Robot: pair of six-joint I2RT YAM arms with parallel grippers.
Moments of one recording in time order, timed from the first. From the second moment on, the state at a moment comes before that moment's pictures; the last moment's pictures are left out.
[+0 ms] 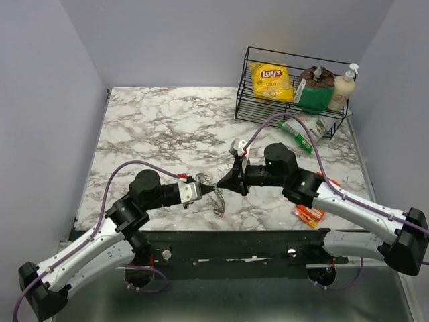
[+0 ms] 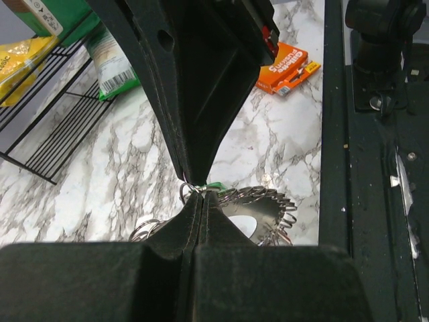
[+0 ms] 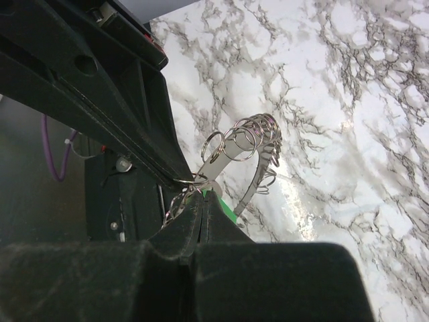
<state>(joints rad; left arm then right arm) -0.81 0.62 0.55 -0.05 0.53 0.35 0.90 1.13 0.87 -0.03 -0.45 0.05</state>
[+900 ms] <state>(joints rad) -0.80 0.60 0.51 0.02 0.55 0.29 0.90 1.11 0.84 0.00 -0.46 0.04</state>
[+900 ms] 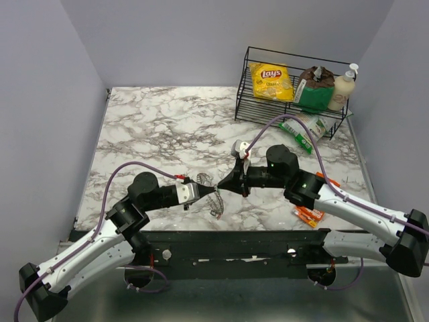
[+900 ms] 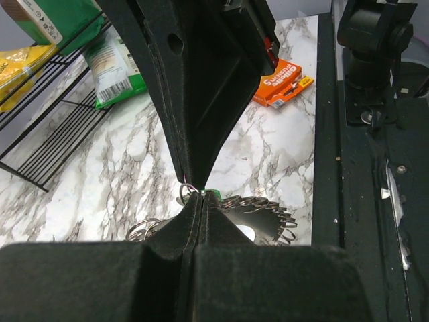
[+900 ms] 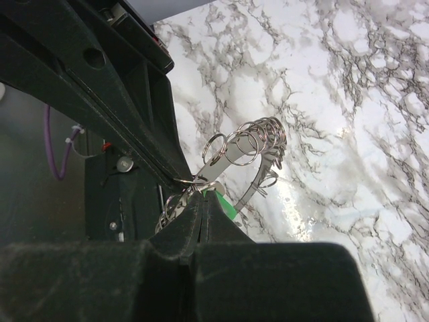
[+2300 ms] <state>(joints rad) -0.80 0.54 0.47 0.10 0.71 0.26 0.91 1.05 0.81 0.05 -0.59 0.04</state>
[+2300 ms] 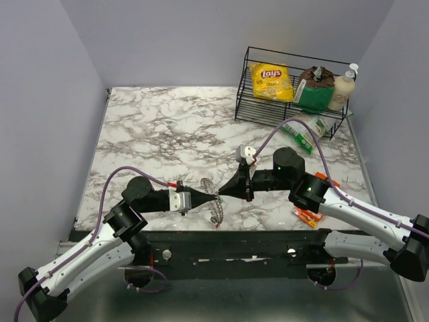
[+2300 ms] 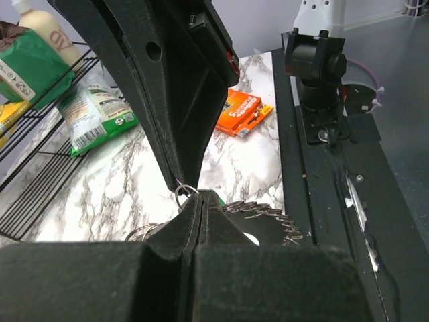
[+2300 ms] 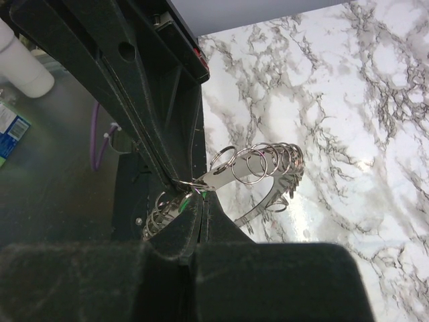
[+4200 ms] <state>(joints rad) -0.80 0.50 0.44 0.14 0.71 0.26 0.94 1.05 0.77 0.12 -0.51 0.08</state>
